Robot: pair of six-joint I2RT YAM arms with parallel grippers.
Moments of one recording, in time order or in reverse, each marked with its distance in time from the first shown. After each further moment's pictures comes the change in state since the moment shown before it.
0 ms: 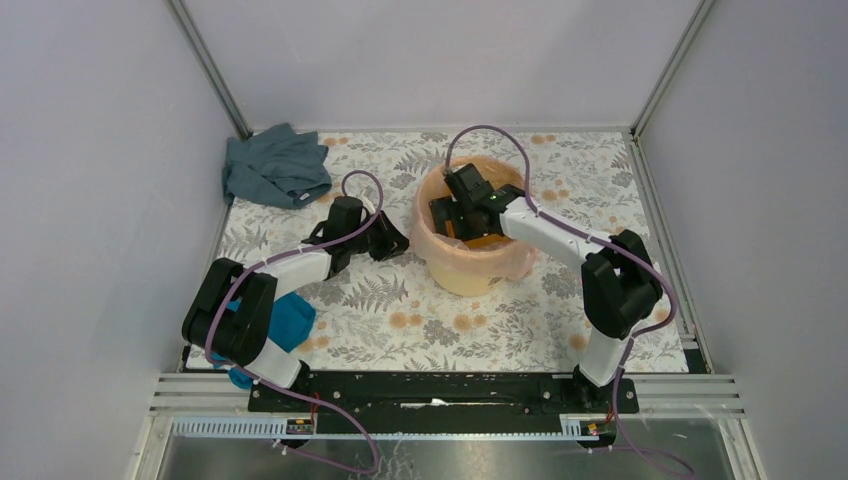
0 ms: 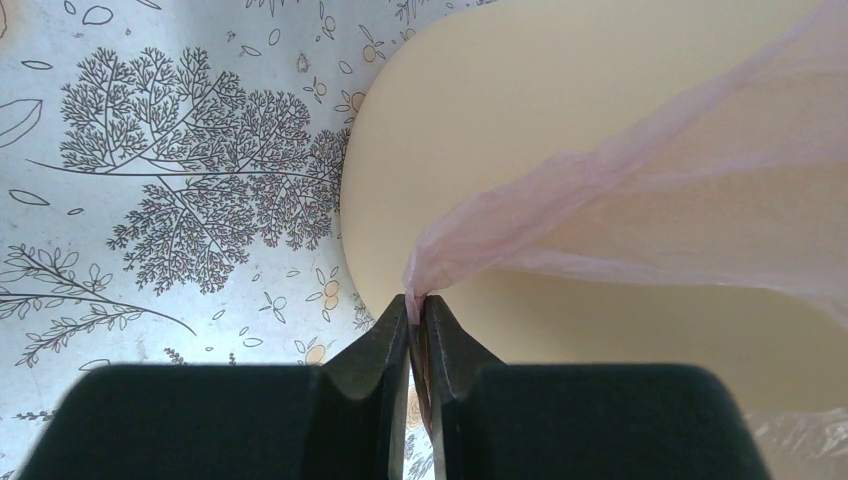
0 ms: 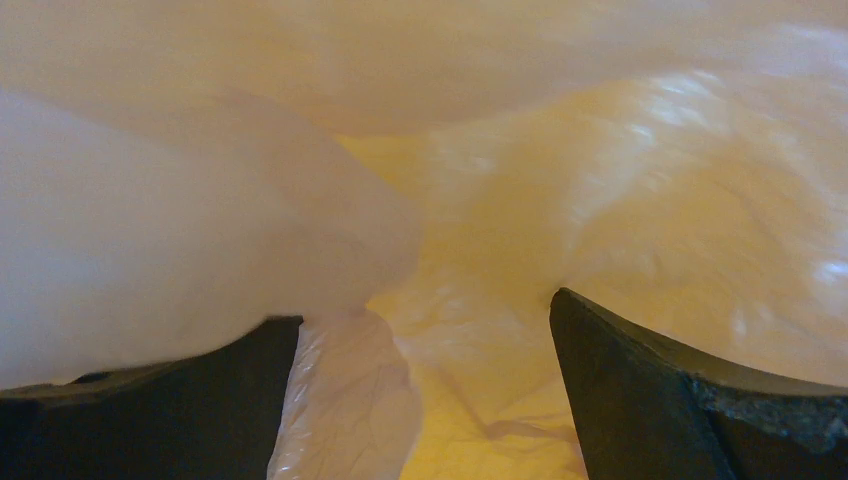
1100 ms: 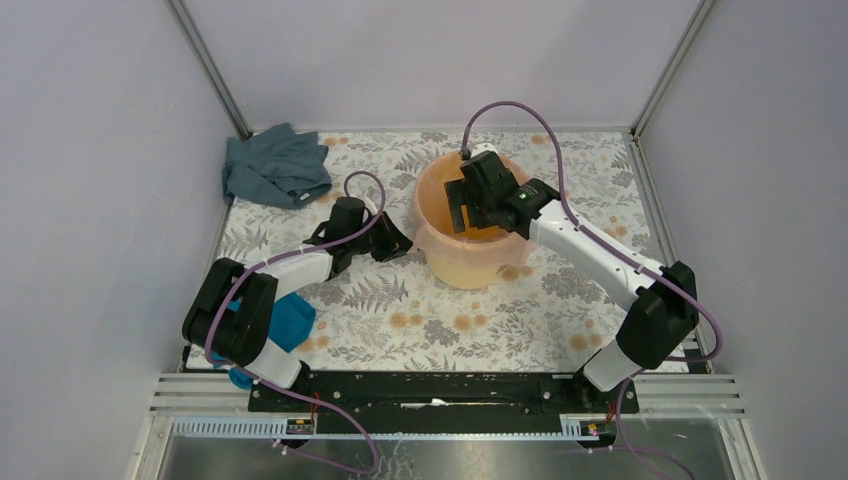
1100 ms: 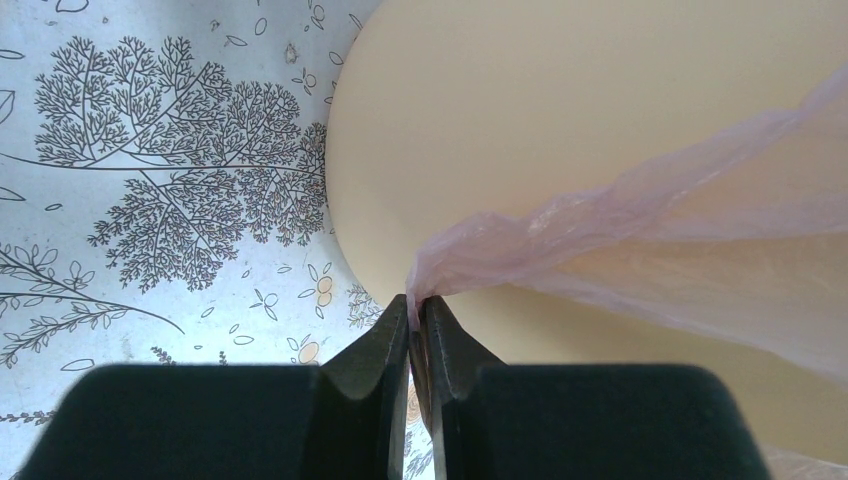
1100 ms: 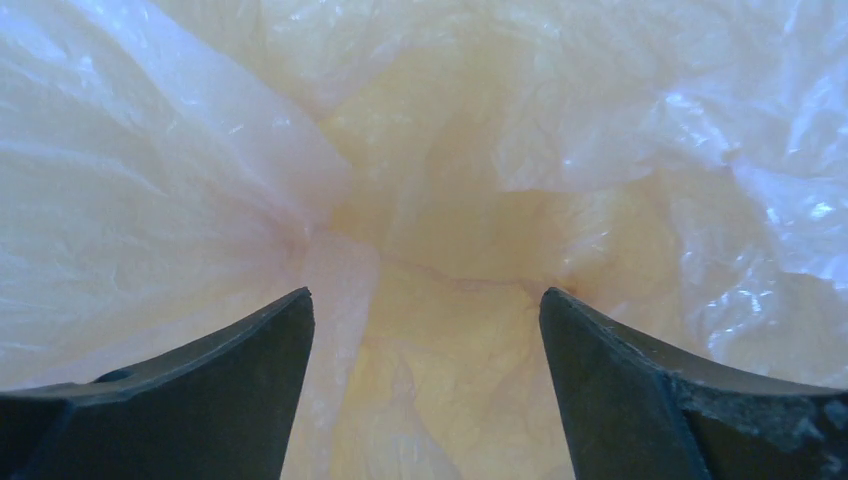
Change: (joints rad) left arm -0.011 0.000 0.001 0.000 0.000 -0.002; right arm 0.040 -0.200 0.040 -0.108 0.100 -0.005
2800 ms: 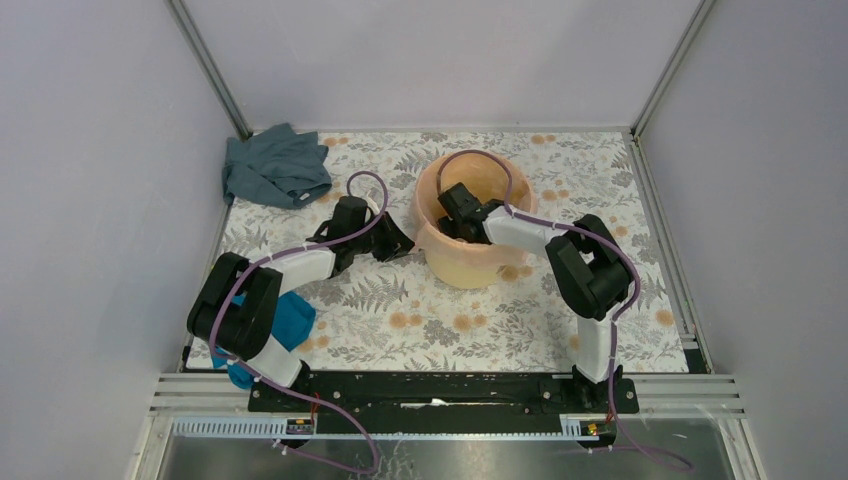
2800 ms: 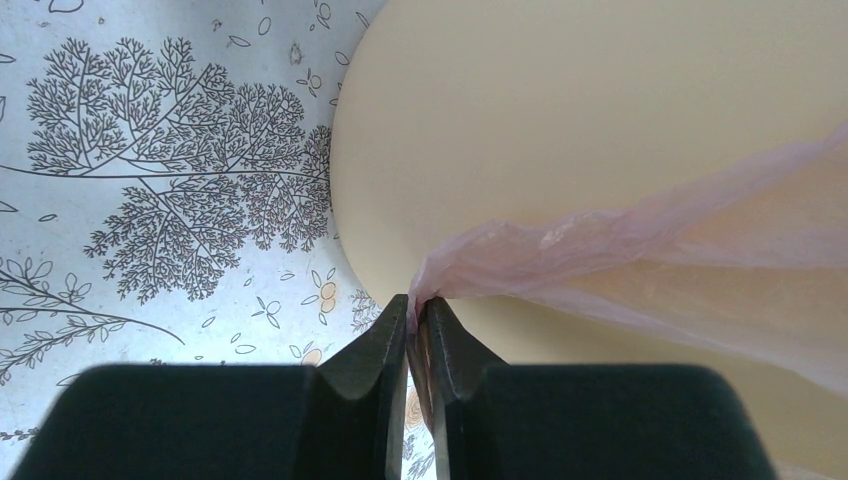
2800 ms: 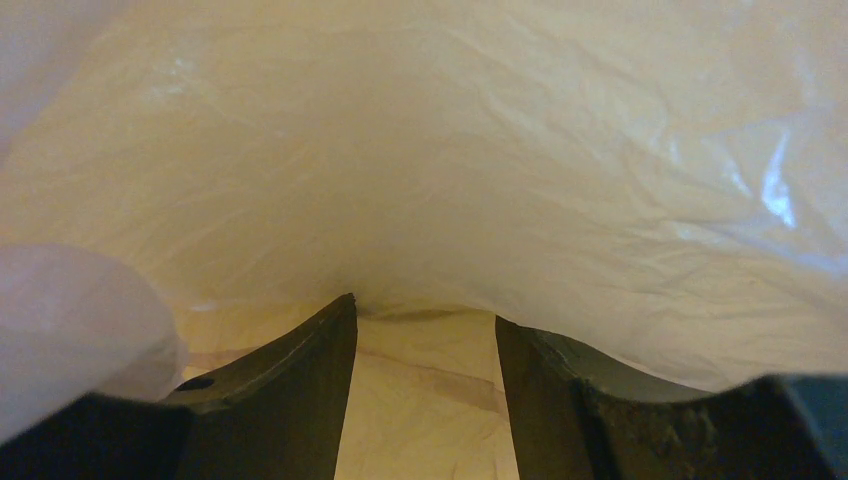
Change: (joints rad) left arm -0.005 0.037 0.016 0.003 0.008 -0.002; right arm -0.024 0.387 -0.110 0.238 -0.072 -0.123
